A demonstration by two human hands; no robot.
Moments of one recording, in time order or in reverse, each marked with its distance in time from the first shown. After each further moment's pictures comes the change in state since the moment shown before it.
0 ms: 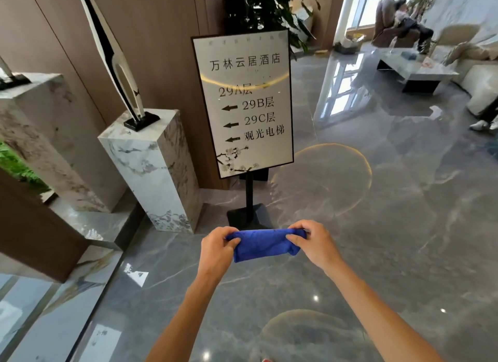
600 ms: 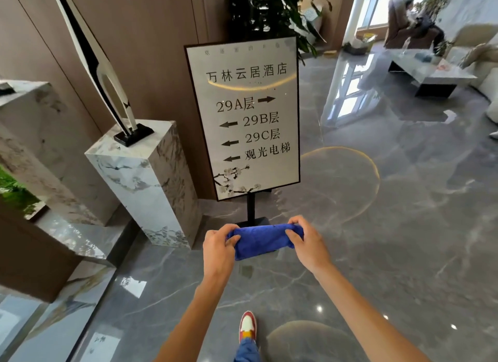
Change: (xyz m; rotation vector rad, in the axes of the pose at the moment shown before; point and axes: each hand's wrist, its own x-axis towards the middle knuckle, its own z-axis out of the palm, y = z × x) left_hand 0.139 0.024 0.033 -0.016 0.089 -0.072; right_hand 0.146 -0.005 0.008 -0.062 0.059 -0.022
